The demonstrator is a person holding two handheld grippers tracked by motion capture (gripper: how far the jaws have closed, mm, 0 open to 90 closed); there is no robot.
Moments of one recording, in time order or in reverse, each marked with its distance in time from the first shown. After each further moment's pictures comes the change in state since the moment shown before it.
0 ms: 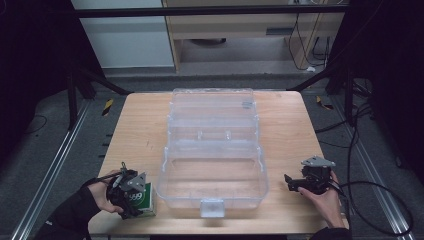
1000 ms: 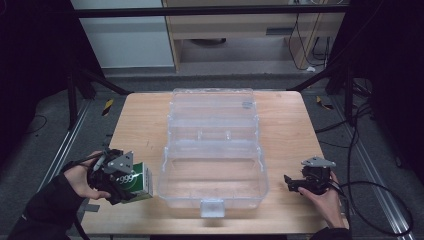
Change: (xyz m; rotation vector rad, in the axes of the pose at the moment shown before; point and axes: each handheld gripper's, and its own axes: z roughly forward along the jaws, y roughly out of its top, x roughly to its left) left arm -0.002 0.024 -0.098 -0.094 0.103 -0.006; right arm 0.001 -0.001 0.000 -0.001 0.020 0.018
